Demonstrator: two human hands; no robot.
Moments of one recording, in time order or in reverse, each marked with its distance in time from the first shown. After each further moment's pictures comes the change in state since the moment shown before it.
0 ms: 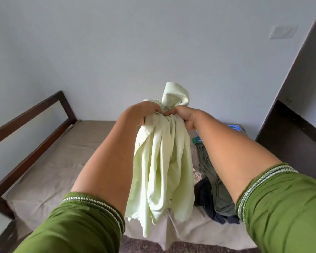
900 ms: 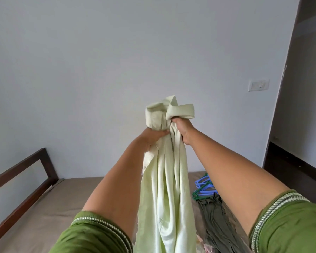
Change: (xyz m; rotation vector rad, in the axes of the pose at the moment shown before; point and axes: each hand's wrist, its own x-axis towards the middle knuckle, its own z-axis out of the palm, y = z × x) left_hand 0.126 0.116 -0.015 -0.137 -0.090 0.435; right_hand 0.066 -0.150 -0.065 0.140 0.529 -0.496
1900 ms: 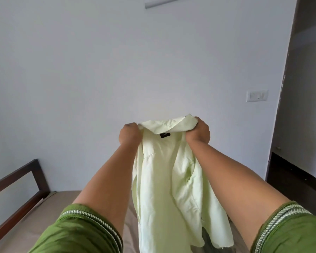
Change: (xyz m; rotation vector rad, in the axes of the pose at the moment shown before) left_hand 0.054 0.034 -0.007 0.726 0.658 0.053; right_hand 0.043 -0.011 -0.070 -0.620 0.630 -0.266
